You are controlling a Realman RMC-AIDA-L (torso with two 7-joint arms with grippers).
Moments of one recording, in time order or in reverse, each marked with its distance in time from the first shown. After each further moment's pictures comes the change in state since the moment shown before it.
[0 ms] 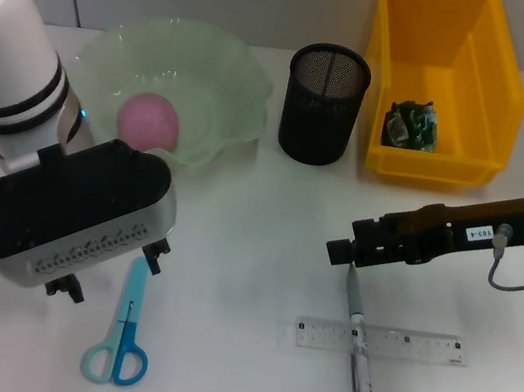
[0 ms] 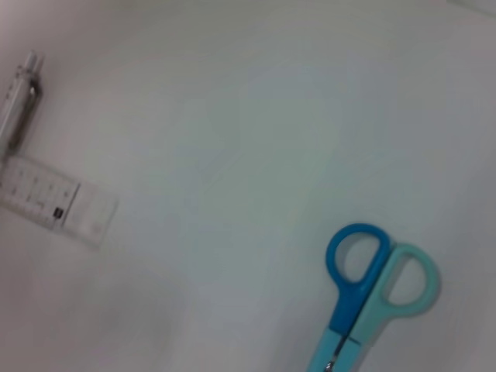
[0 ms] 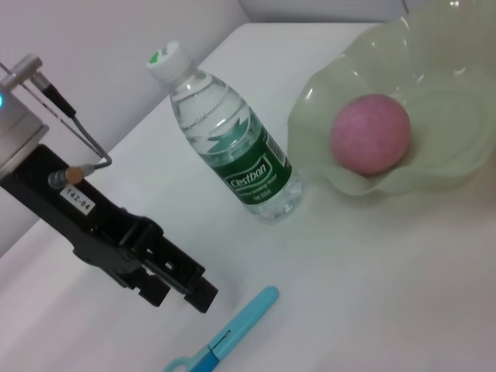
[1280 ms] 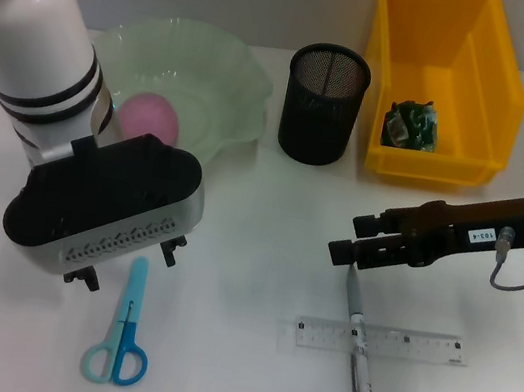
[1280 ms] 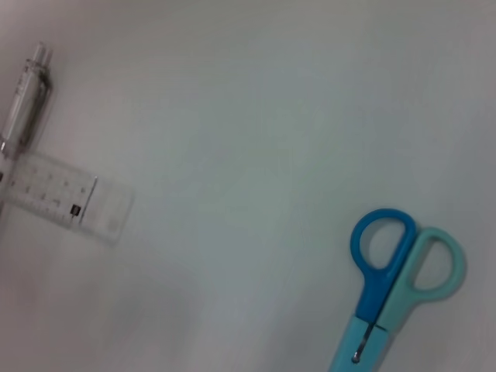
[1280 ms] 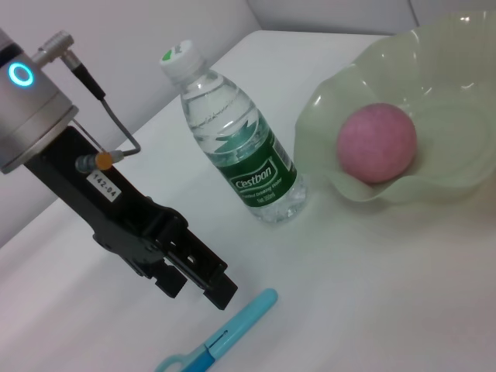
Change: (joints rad) left arm -0.079 -0.003 0.019 -0.088 0.000 -0.035 0.002; right arm -0.001 0.002 0.020 0.011 0.000 0.002 -0.083
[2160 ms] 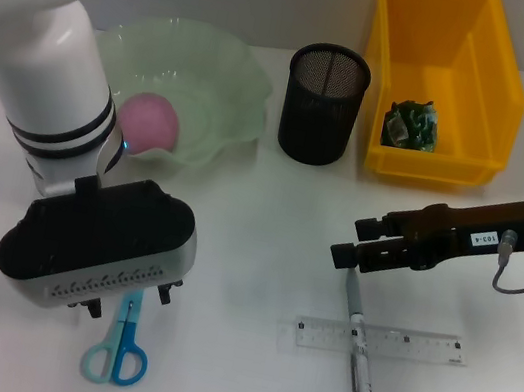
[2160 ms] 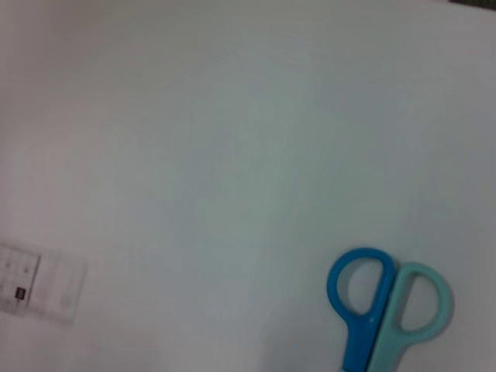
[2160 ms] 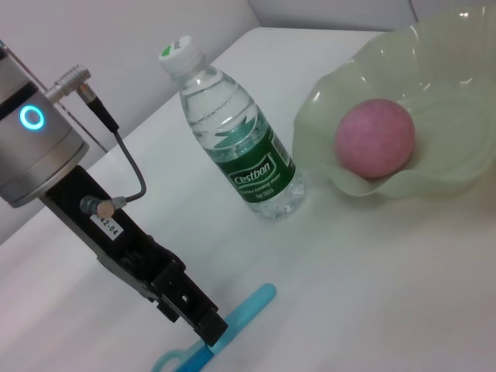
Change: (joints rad) left arm -0.004 0.000 0.092 -0.079 -0.051 -0.051 0.098; right arm -0.005 -0.002 0.000 0.002 -0.003 -0.002 -0.003
